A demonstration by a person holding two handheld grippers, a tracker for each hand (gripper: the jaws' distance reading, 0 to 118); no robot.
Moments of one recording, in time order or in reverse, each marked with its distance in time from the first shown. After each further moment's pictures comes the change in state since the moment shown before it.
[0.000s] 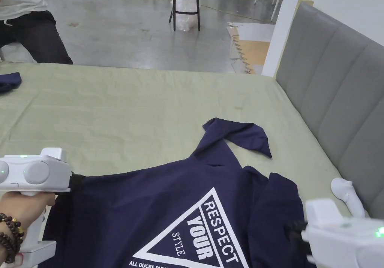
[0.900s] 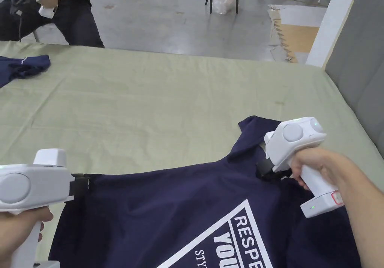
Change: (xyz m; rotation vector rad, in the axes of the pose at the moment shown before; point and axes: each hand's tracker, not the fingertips) left arm -0.013 -0.008 -0.009 0.009 -0.091 0.137; right arm 0.000 0.180 -0.277 -0.447 0.082 0.161
